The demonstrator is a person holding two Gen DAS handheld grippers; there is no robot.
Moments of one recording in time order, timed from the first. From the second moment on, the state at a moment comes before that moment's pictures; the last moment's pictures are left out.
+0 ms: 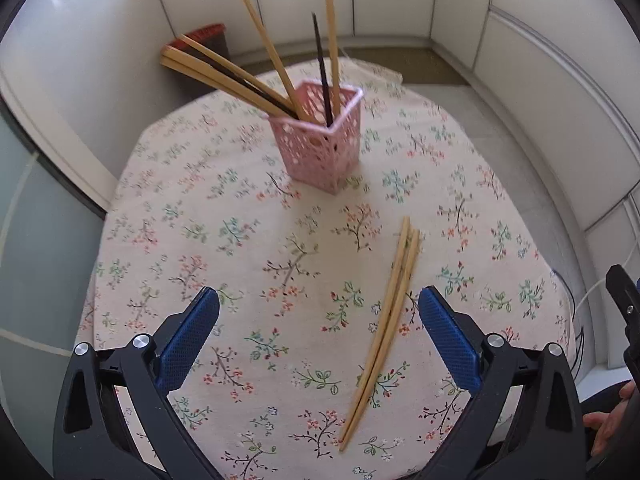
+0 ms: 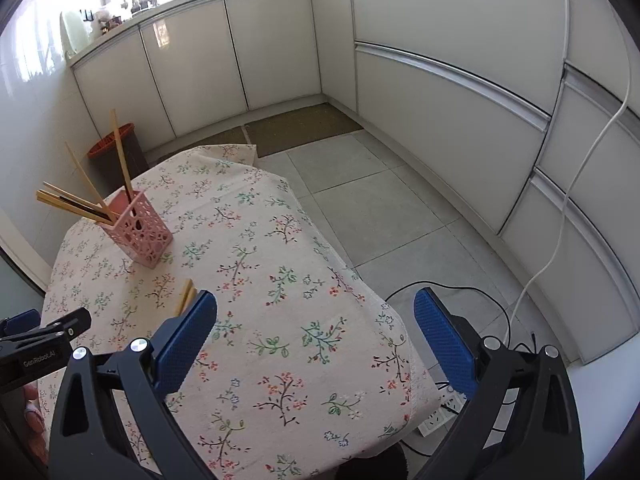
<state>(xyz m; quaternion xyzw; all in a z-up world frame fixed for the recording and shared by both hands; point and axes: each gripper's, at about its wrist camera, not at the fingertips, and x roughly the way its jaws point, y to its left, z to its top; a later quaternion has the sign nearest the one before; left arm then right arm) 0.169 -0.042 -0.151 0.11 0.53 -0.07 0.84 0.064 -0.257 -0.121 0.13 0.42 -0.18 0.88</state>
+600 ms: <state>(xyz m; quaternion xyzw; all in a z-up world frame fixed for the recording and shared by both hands) 0.268 -0.085 -0.243 0.01 0.64 -0.05 0.77 0.086 -0.286 -0.178 0.22 0.49 -0.16 0.83</state>
